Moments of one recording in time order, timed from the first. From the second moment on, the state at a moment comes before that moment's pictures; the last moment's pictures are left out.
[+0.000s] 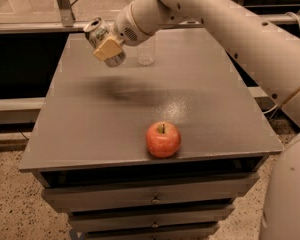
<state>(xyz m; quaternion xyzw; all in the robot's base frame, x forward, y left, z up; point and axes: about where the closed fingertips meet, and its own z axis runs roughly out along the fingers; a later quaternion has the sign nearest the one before) 0.675 0.104 0.937 -0.57 0.68 0.21 0.40</state>
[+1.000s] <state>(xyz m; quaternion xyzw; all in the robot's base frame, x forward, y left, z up) 0.577 0.078 0.855 -0.77 0.59 0.19 0.12</state>
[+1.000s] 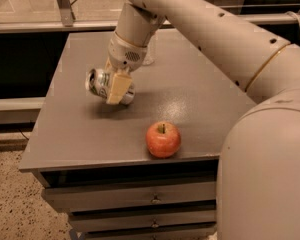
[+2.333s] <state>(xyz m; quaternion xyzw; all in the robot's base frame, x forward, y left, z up) 0.551 0.065 0.834 -0.80 0.57 0.18 0.04</state>
